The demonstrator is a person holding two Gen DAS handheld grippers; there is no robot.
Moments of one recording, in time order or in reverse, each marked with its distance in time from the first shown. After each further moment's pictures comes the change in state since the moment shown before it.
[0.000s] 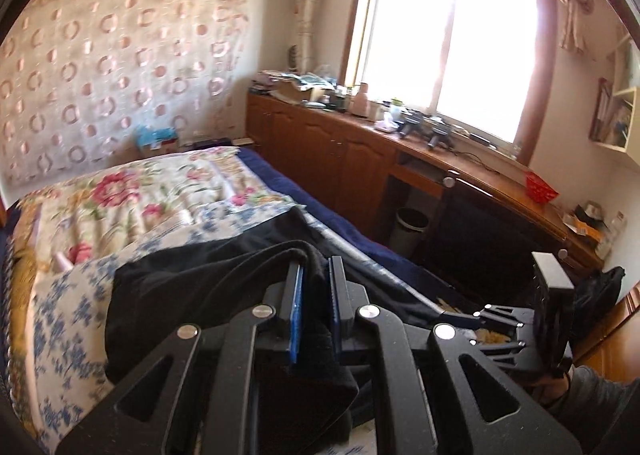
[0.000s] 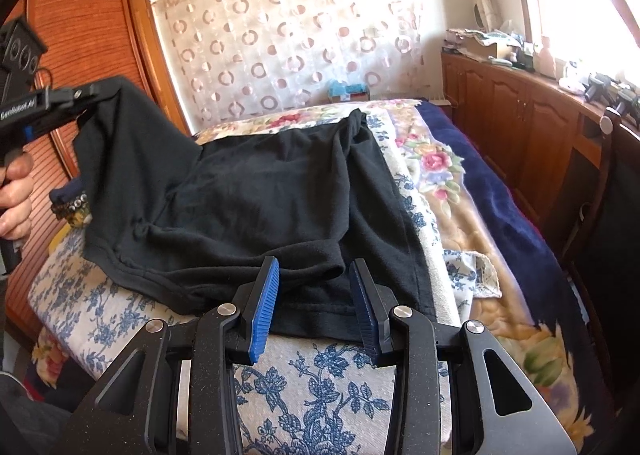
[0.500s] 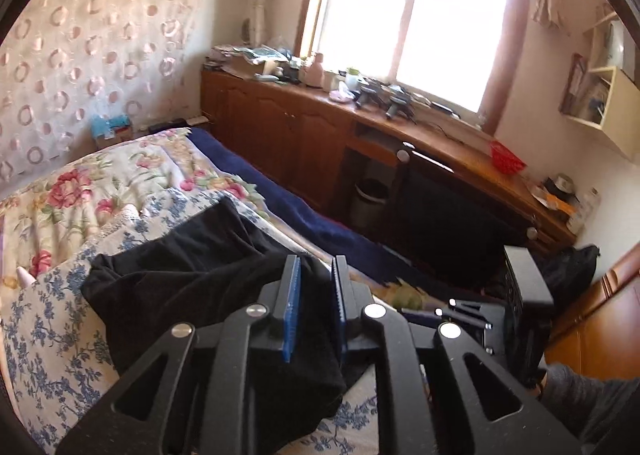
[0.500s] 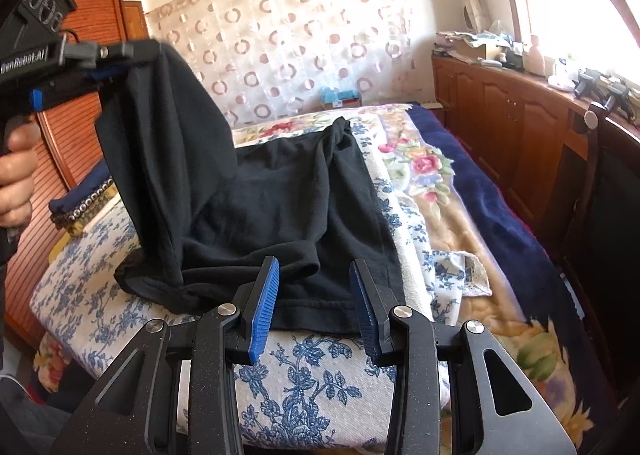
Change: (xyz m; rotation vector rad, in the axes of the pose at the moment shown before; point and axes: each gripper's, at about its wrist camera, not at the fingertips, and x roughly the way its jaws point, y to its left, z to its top) left arm 0.033 -0.051 0.022 0.061 0.122 -0.124; right arm -0.016 -0.011 0.000 0.025 -0.022 -0.015
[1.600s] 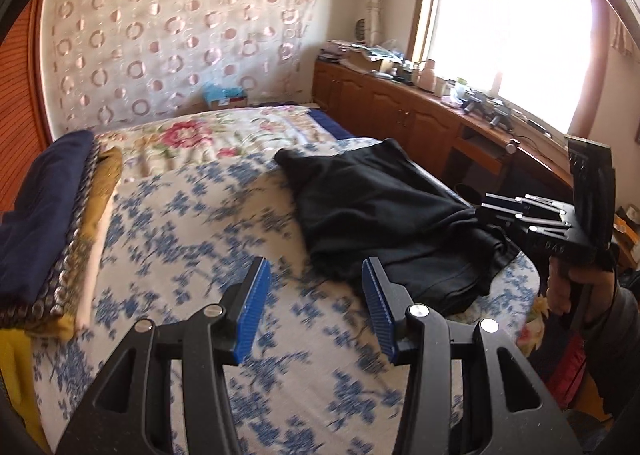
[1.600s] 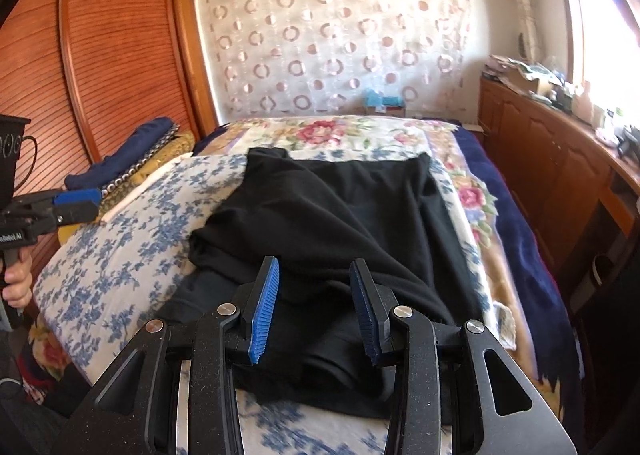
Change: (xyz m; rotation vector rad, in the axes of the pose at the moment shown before) left arm -0.098 0.103 -0.147 -0.205 -0.026 0.332; right arm 0.049 0.086 0.053 -0.193 0.037 0.080
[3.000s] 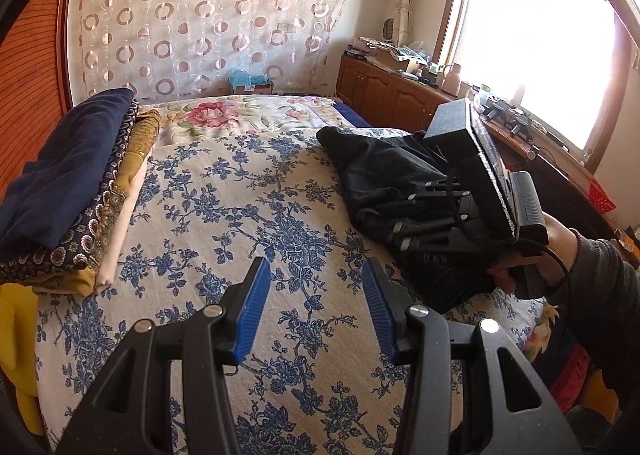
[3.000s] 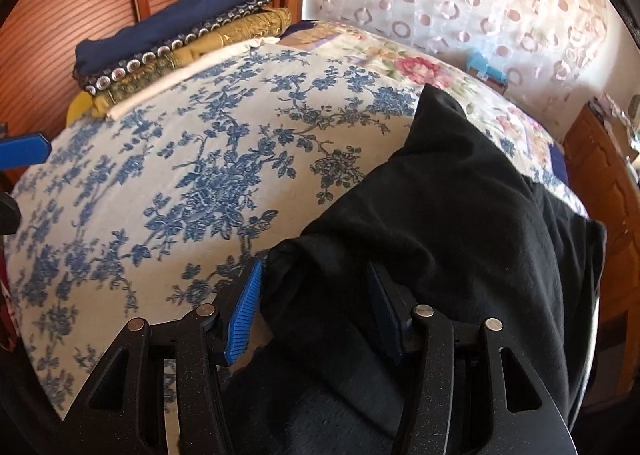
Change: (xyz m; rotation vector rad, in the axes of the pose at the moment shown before) left arm -0.006 0.037 -0.028 -0.082 0.014 0.042; right arm 0.160 0.116 0.027 -0.379 0.325 0.116
